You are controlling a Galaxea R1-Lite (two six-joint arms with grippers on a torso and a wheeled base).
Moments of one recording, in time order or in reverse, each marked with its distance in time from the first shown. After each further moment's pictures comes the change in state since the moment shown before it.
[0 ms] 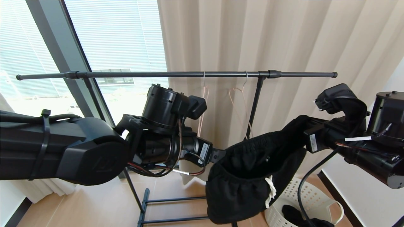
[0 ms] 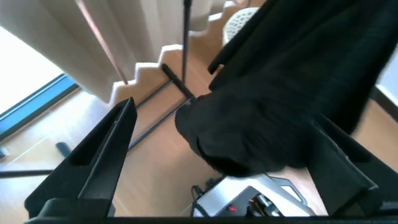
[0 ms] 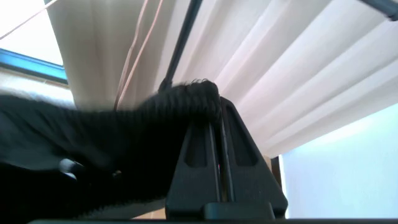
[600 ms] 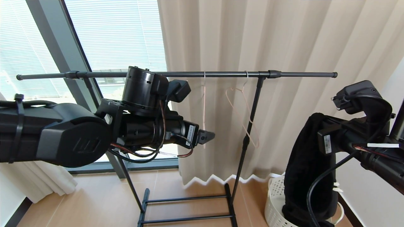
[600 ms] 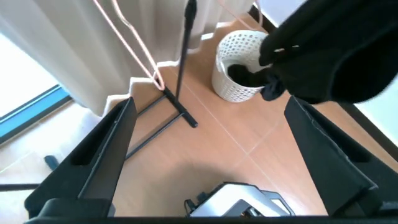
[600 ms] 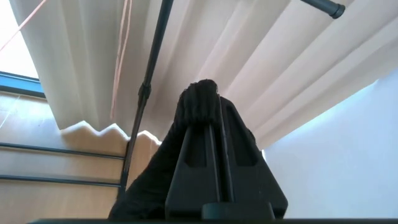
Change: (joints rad) left arm 0.089 -0.023 -0.049 0.006 -0.010 -0.003; right arm 0.057 -0.094 0.041 0.001 -0.136 -0.004
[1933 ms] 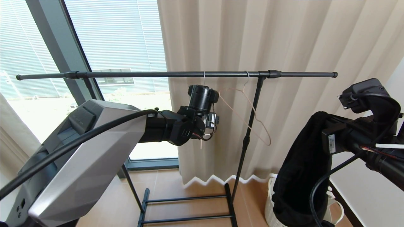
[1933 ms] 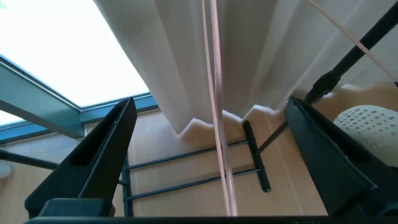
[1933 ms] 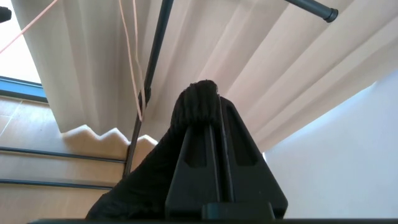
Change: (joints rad) left arm -0.007 0.577 -0.638 0.001 0.526 -0.065; right arm 0.002 -0.023 0.005 0.002 0.000 -0.001
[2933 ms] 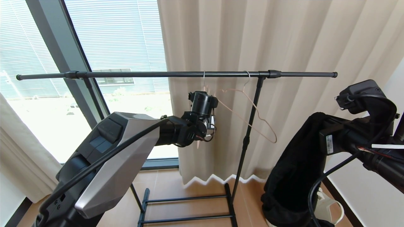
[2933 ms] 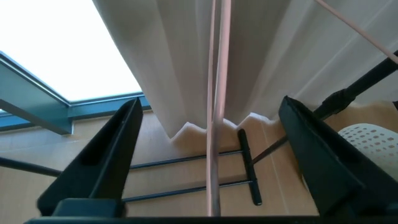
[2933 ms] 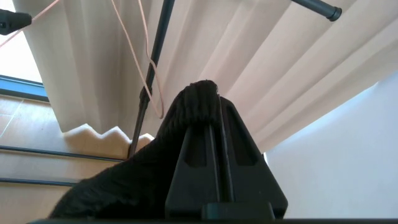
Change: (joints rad) left arm 0.033 0.146 -0.157 0.003 0.000 -0.046; right arm 0.000 0.013 0.001 -0.008 0.005 0.003
